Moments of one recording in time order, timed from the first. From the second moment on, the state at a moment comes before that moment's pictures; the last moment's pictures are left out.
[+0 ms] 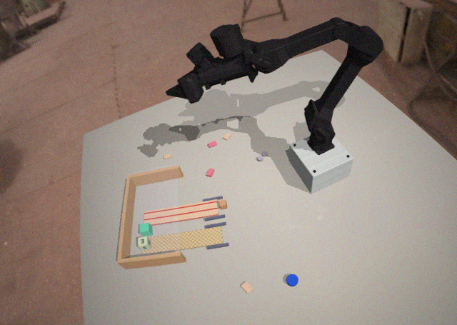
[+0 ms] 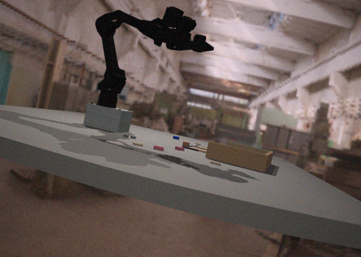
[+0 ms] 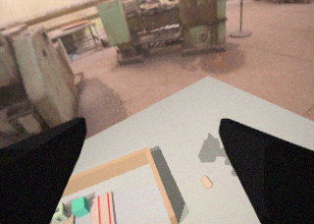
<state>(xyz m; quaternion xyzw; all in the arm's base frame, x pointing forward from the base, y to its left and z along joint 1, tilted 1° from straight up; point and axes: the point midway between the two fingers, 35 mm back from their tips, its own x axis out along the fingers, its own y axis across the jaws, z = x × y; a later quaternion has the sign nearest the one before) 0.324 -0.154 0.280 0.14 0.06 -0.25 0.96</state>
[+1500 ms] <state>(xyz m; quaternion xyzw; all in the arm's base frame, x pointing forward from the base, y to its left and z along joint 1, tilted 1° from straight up) 0.405 0.048 0.086 0.09 0.57 -0.05 0.82</state>
